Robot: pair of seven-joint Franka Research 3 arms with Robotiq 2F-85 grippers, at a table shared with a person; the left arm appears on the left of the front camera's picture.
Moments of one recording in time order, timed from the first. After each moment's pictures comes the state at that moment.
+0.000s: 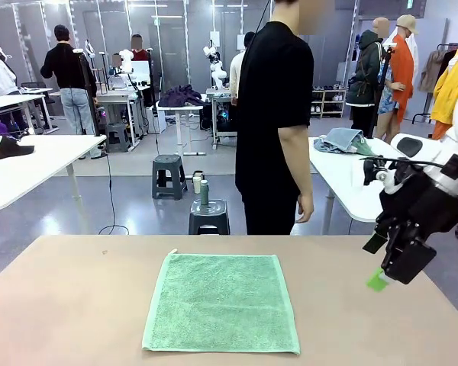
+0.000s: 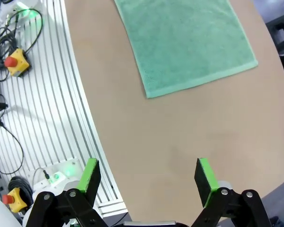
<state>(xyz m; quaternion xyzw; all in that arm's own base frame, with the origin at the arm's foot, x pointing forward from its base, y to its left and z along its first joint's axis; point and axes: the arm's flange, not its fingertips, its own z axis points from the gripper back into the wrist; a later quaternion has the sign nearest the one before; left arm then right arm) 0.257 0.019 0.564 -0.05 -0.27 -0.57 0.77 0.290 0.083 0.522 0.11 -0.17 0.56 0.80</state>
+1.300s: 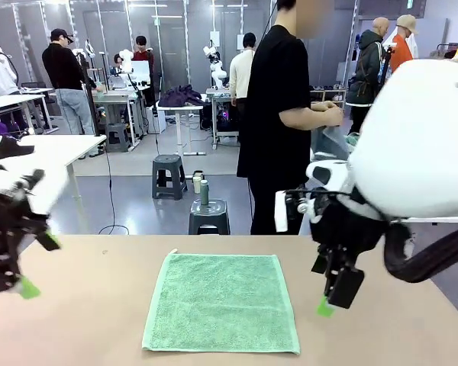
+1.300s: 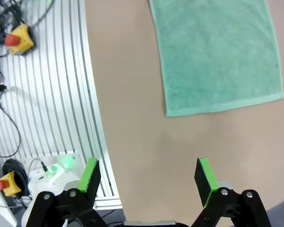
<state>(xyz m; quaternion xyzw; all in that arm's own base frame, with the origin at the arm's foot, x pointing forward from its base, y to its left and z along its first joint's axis) 0.263 -0.129 0.534 -0.04 -0.18 -0.68 0.71 0.288 0.188 0.492 0.06 -0.09 0.64 0.76</state>
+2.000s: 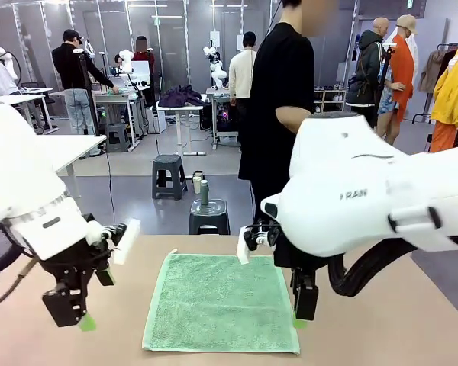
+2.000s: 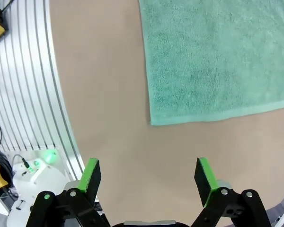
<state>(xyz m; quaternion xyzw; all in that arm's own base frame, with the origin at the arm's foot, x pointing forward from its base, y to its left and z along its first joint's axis) 0.297 -0.205 0.454 -0.03 -0.12 -0.72 0.68 0.334 0.240 0.422 0.00 -0.02 0.65 0.76</state>
